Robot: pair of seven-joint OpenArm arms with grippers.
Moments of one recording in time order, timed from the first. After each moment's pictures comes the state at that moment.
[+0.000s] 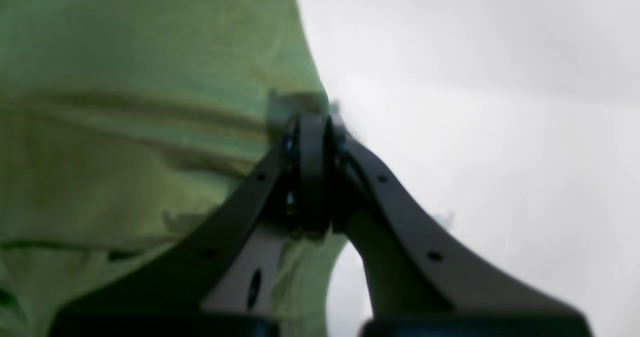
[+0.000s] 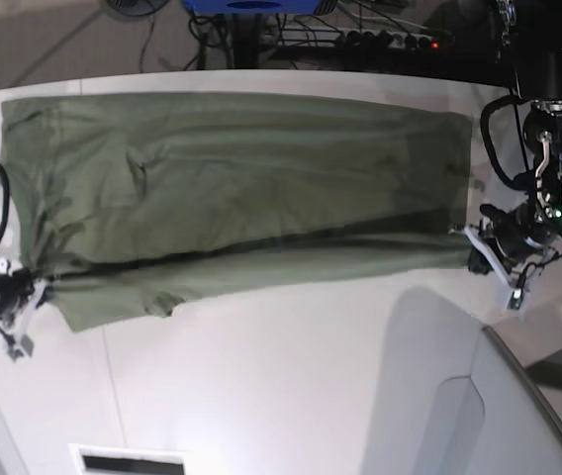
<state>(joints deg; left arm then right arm) -1.9 -24.8 -11.1 78.0 -16.1 -24.6 41.1 33.8 25.2 -8.8 30.2 9.0 31.2 -33.1</state>
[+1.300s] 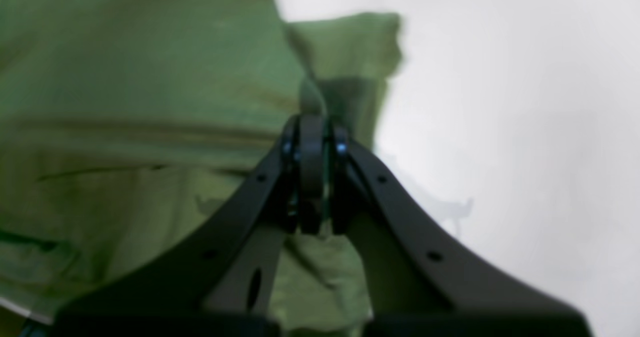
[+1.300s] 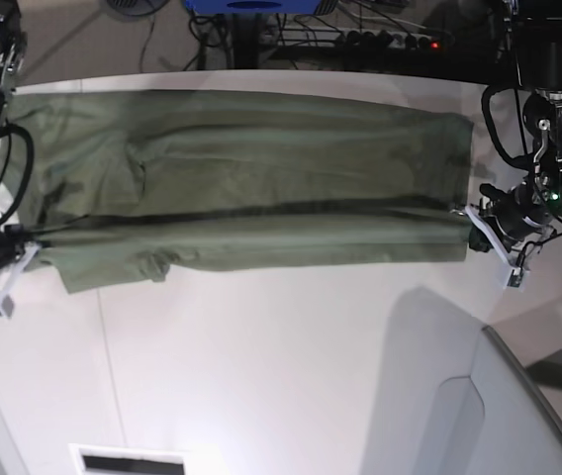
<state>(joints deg) -0.2 -25.6 -10.8 73.3 -16.2 -24.6 37.3 15.6 18.2 17.5 61.8 9.2 28.3 -61.5</state>
